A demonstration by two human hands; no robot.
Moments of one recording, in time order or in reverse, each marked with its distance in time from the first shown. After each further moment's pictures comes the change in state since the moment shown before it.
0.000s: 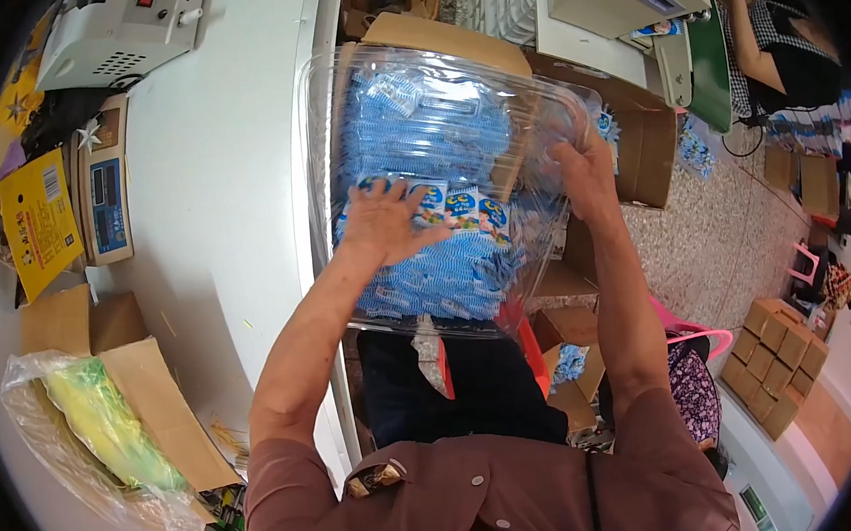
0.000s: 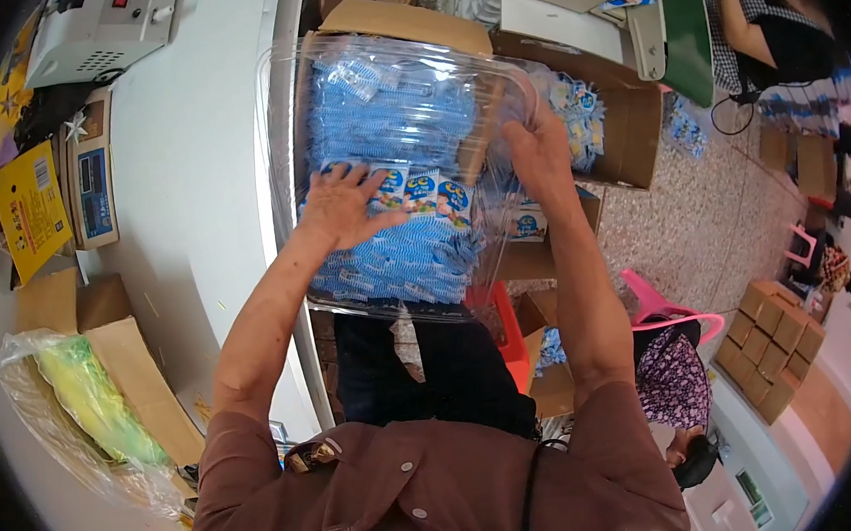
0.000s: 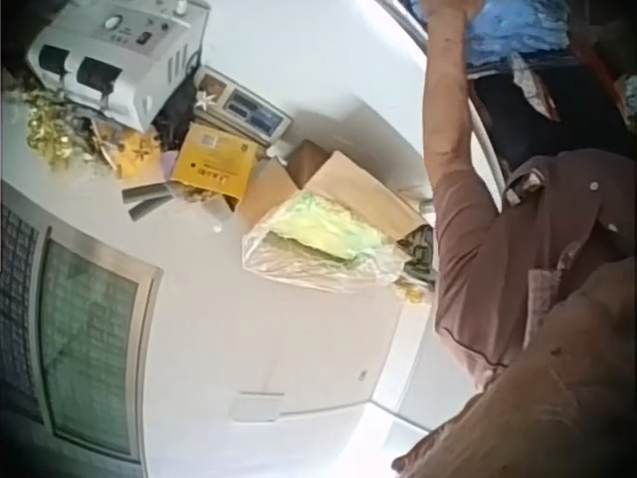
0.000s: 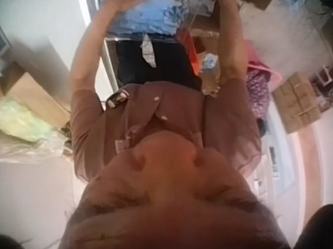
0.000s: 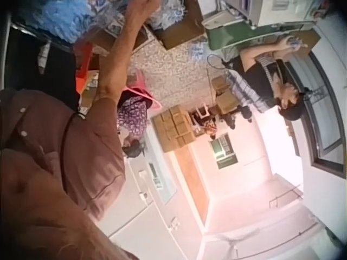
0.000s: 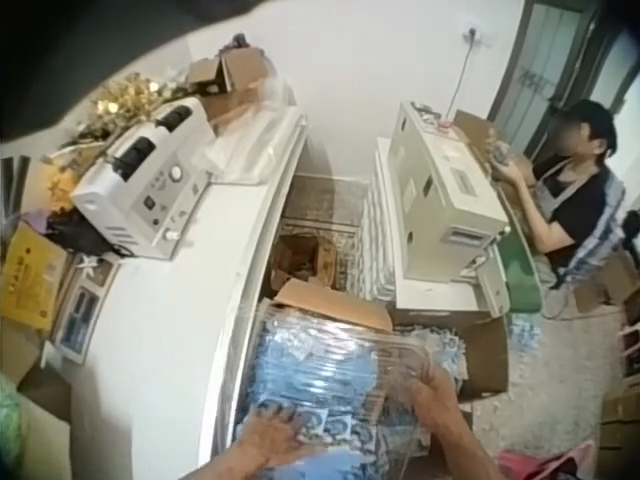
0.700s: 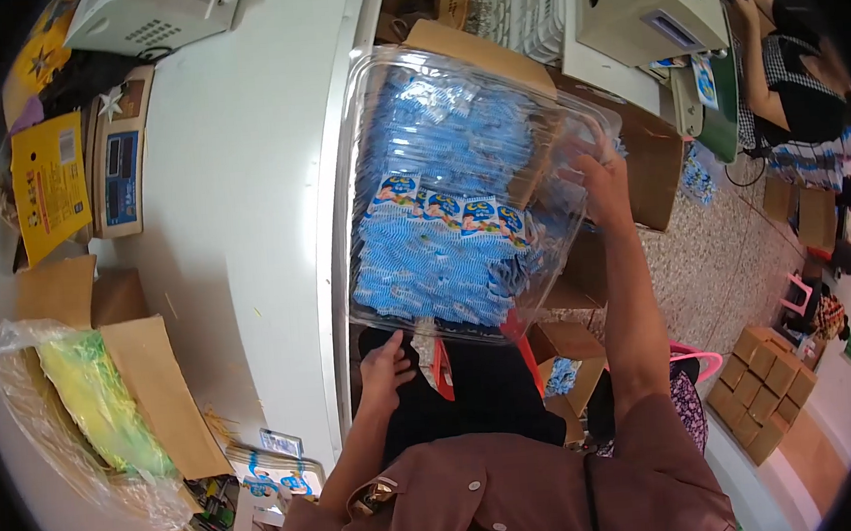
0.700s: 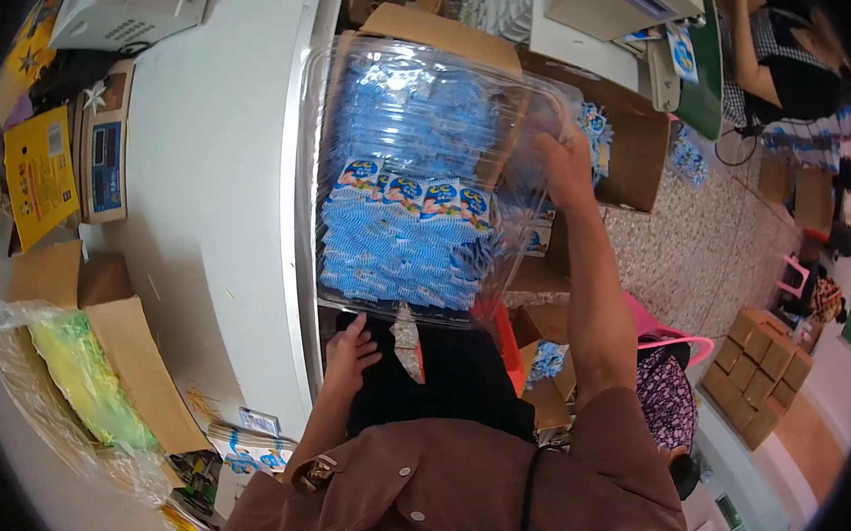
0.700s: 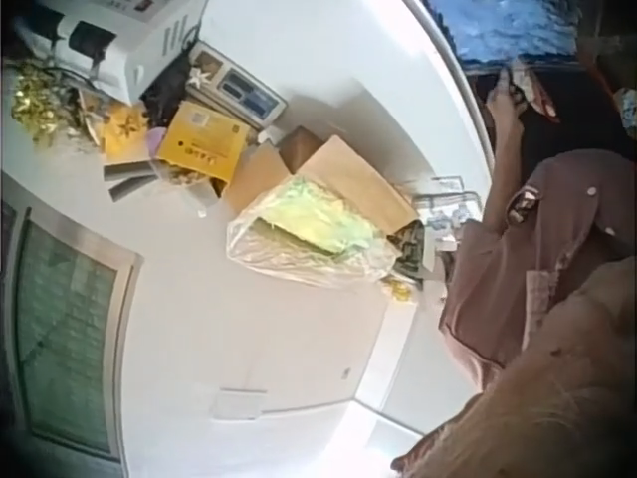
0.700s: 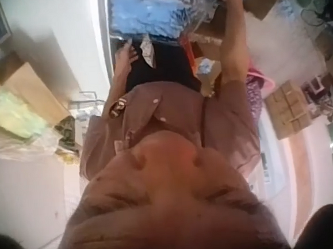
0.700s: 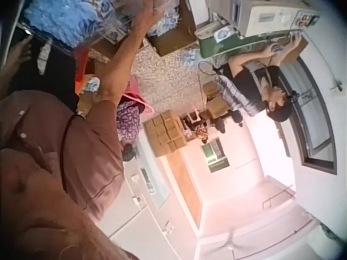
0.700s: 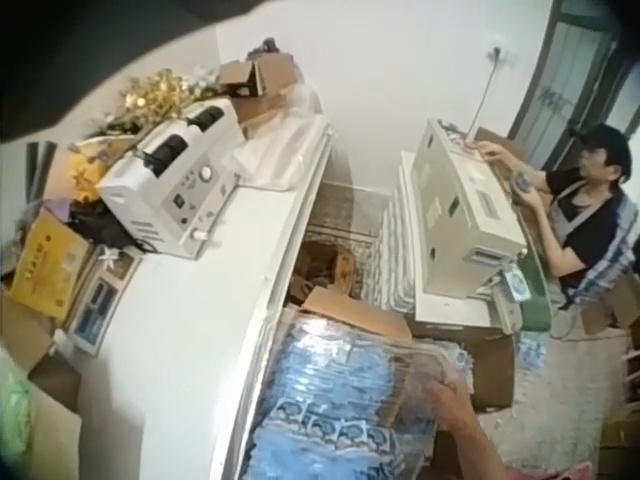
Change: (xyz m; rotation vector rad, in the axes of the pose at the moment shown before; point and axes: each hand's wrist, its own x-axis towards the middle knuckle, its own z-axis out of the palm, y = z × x) left_hand -0.180 0.057 0.150 -2.000 0.056 -1.273; right_hand 0.013 0.017 -0.017 0.086 0.004 0.167
